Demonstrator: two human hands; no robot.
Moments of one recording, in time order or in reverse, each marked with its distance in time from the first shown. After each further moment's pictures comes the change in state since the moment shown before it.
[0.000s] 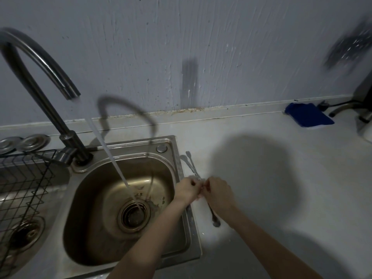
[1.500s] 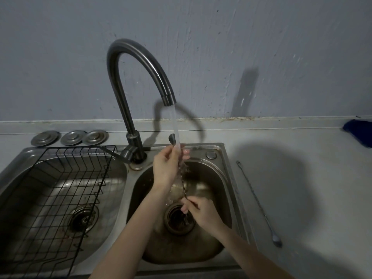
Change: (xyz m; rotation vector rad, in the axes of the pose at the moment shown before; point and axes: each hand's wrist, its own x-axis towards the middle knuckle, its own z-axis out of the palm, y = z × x) left_hand -0.033 -0.030 -0.190 -0.619 0.447 0.263; right_hand -0.019 -0.136 0.095 0.471 -0.276 -0.351
